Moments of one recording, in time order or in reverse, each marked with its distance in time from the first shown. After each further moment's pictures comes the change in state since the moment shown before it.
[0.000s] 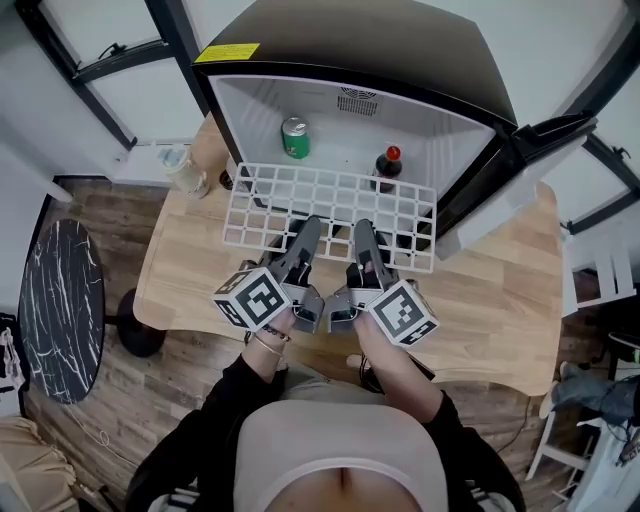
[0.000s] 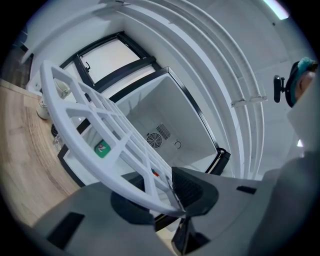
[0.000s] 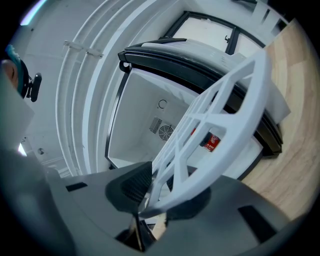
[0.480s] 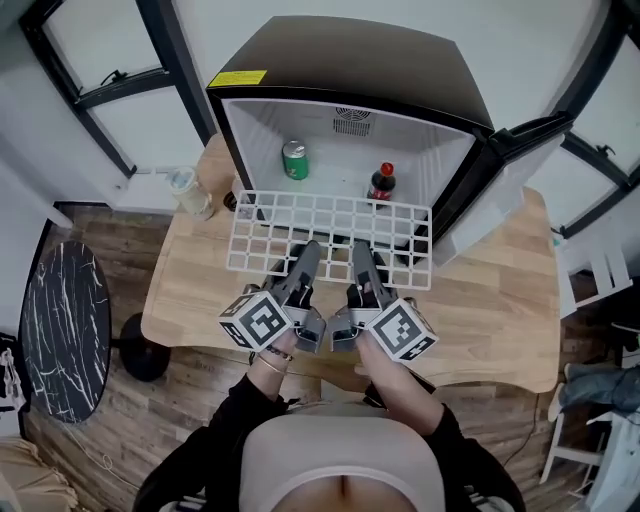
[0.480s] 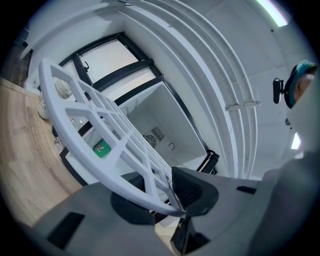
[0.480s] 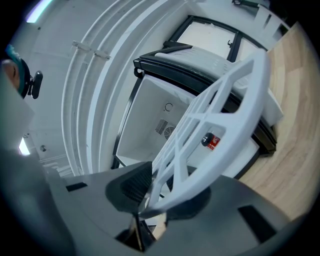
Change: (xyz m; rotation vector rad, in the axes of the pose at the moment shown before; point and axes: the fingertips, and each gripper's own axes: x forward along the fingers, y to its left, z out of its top) left arm -0.033 -0.017 -0.001 -0.010 -0.009 -0.044; right arm -0.030 0.025 -0.009 -0.024 -0.021 0.015
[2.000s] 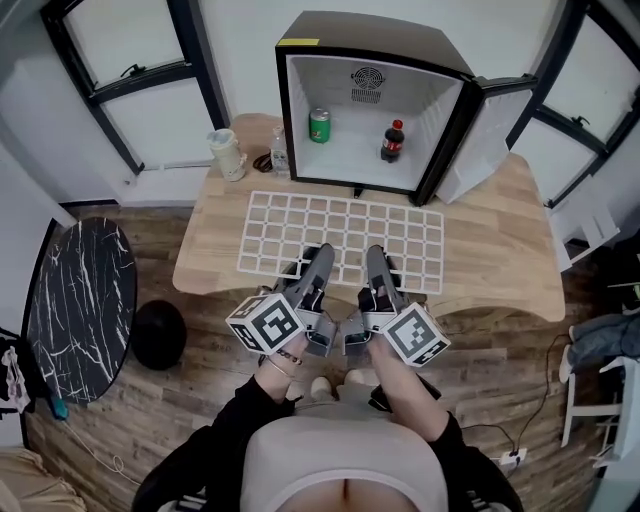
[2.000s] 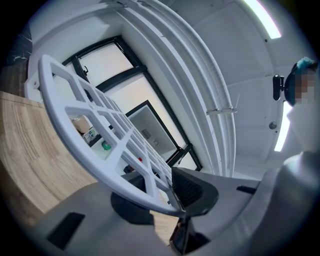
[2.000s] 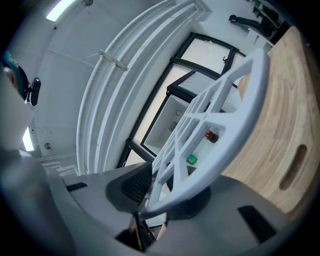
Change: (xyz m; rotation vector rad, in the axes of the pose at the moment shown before) left arm -0.202 -0.062 -0.013 -0.002 0.048 -0.089; right arm -0.168 0.109 -0.090 -0.013 -0.086 -0.012
